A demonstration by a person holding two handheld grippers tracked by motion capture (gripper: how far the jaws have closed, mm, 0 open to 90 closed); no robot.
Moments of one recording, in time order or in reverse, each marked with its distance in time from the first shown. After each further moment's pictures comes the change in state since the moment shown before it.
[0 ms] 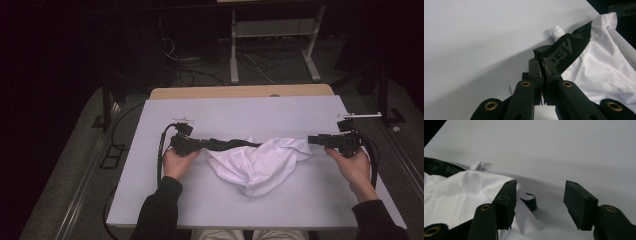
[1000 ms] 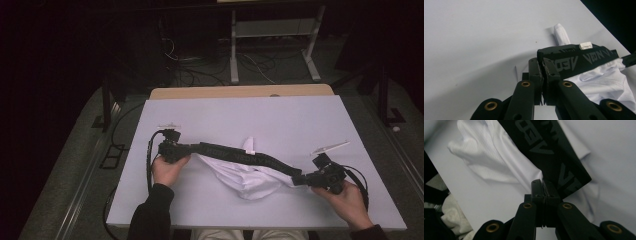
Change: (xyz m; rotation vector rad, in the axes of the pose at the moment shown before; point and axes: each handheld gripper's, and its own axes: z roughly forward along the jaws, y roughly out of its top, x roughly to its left) left arm -0.001 -0.023 -0.035 -0.056 0.025 -0.054; right arm 0.075 -0.074 0.002 0.301 0.188 -0.210
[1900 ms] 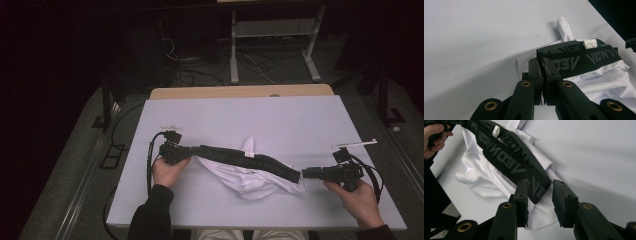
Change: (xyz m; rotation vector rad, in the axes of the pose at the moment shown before) left arm 0.003 -0.003 0.007 0.030 -0.002 -0.004; right arm -0.027 -0.009 -0.031 -0.150 0.025 0.180
